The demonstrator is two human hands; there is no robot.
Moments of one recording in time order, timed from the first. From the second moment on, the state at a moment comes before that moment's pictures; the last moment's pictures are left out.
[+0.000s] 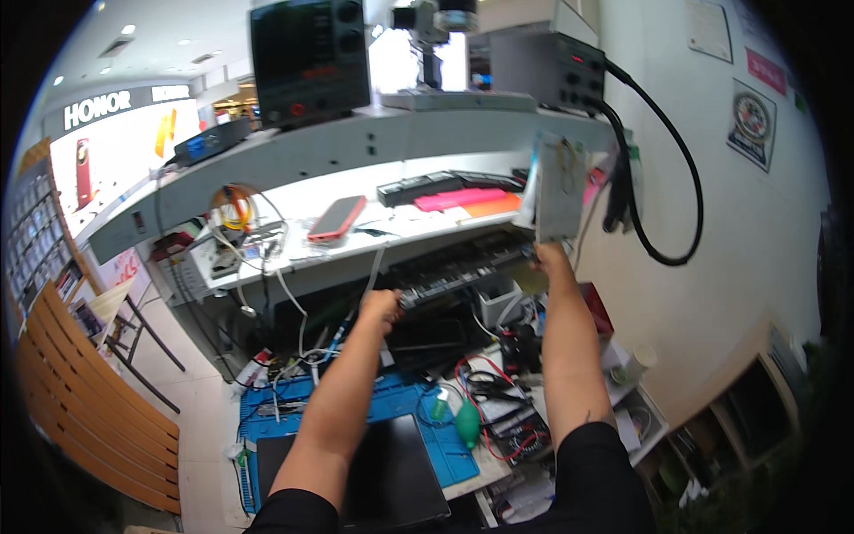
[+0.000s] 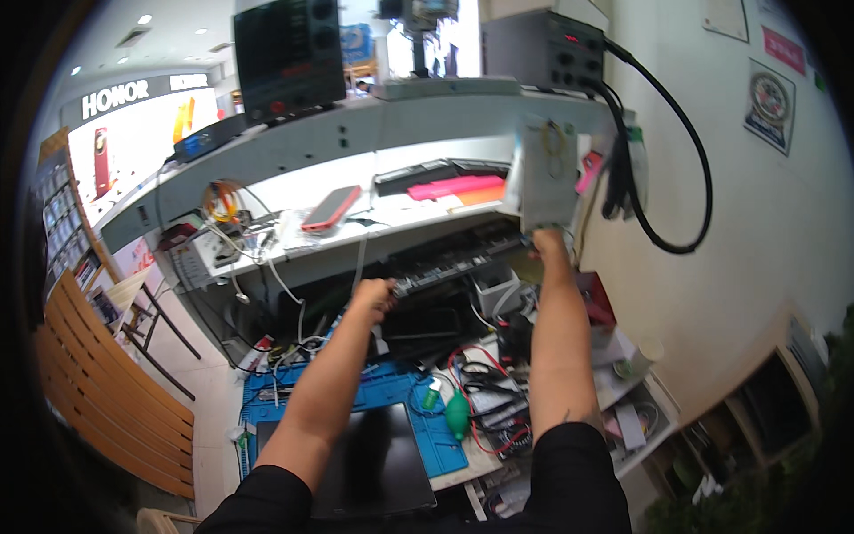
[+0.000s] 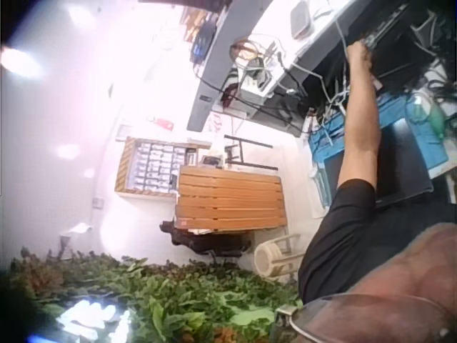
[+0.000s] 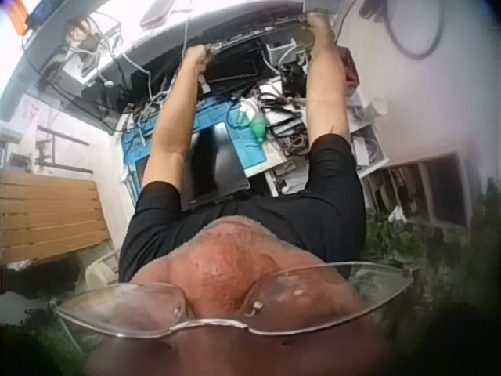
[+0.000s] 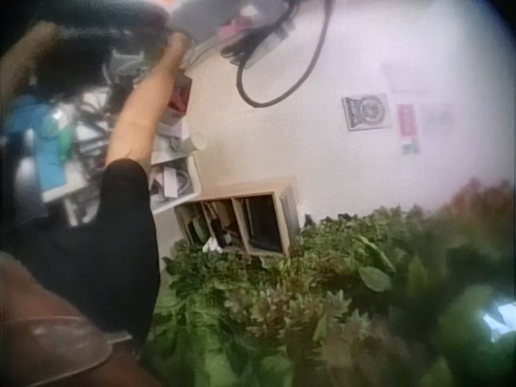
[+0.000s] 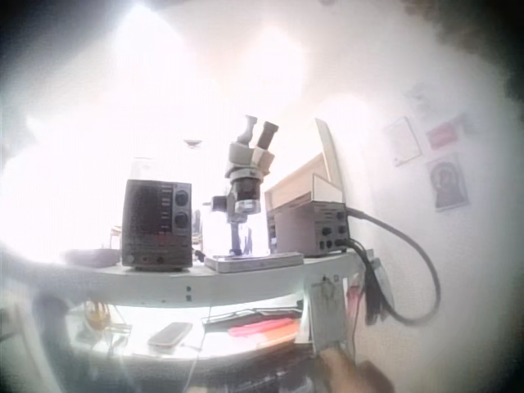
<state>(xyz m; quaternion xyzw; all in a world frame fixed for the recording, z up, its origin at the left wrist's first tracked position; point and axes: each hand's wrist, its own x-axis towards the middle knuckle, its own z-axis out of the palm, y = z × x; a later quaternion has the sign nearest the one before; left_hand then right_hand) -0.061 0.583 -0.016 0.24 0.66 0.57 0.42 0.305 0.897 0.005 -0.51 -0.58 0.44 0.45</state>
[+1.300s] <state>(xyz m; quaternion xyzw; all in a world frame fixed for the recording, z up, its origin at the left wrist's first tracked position) 0.009 0.215 0.081 0.41 0.43 0.52 0.61 0.526 0.243 0.079 -0.28 -0.50 0.59 0.57</state>
